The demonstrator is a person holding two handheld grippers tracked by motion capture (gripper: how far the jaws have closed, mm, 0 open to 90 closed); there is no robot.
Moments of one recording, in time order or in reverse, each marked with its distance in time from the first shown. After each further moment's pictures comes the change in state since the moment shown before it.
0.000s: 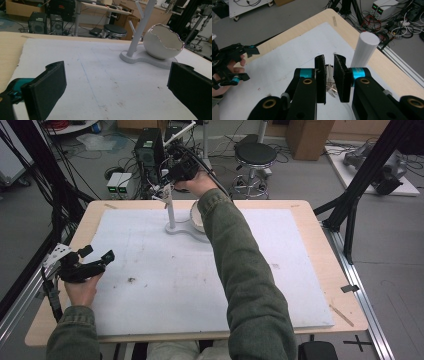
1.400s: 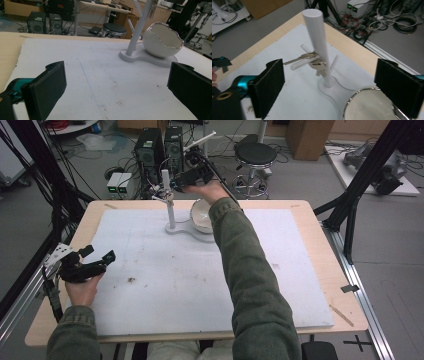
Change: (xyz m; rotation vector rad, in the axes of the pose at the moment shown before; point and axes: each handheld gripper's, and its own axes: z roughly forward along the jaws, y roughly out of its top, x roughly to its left) left arm -0.002 0.001 0.000 0.013 -0.004 0.014; right arm -0.026 -0.036 -0.010 -0.063 -0.151 0.146
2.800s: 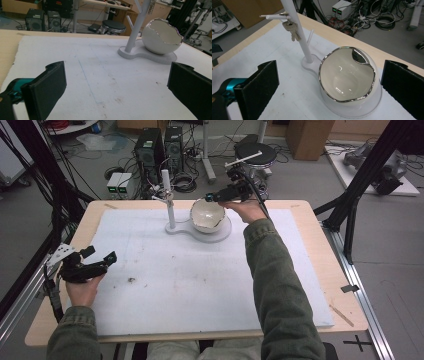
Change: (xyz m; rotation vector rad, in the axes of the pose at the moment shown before) left arm -0.002 -0.001 0.001 0.019 -0.004 0.006; right arm -0.035 -0.082 -0.069 -0.088 -0.066 0.053
